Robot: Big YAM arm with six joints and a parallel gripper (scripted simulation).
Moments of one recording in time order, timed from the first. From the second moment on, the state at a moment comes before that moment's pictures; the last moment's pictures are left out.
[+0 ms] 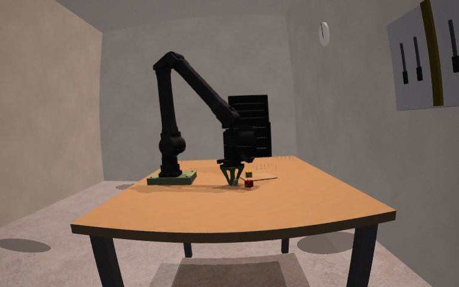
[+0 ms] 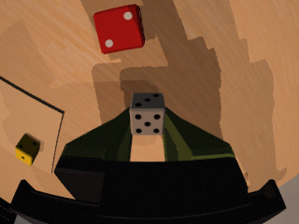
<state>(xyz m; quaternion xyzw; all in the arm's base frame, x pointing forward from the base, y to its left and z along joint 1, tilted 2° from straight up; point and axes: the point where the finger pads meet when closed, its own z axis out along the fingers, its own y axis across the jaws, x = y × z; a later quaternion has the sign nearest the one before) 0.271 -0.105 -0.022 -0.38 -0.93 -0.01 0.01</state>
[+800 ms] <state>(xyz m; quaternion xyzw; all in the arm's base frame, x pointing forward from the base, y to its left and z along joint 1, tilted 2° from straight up) 0.272 -0.106 0.021 -0.38 -0.93 -0.01 0.01</state>
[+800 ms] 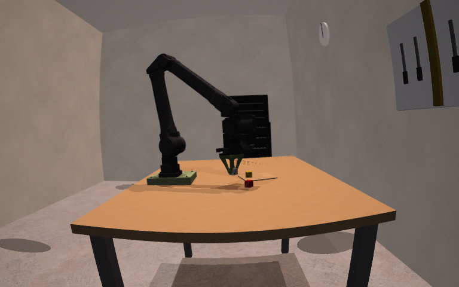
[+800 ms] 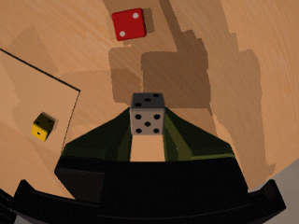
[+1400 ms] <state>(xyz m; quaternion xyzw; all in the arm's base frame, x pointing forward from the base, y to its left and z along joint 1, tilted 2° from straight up) 0.272 -0.107 0.077 -0.38 -0.93 -0.01 0.01</state>
